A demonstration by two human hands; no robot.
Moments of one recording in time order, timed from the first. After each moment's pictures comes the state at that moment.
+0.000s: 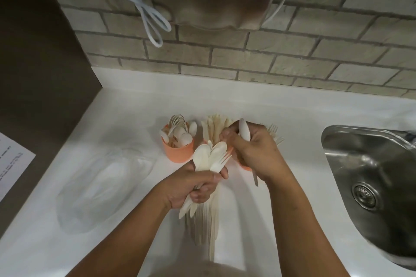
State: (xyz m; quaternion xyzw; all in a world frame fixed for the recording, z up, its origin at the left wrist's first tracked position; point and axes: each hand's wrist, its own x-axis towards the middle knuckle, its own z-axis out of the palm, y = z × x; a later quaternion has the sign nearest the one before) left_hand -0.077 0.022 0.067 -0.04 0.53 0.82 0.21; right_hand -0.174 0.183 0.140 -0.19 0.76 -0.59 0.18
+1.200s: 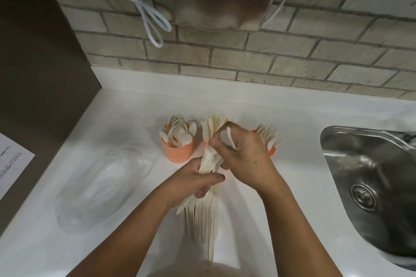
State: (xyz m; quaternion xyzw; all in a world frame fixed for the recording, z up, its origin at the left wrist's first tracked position) left_hand -0.081 0.027 0.058 -0.10 0.65 0.73 0.16; right_hand -0.158 0.172 0.136 -0.28 0.83 -0.47 0.09
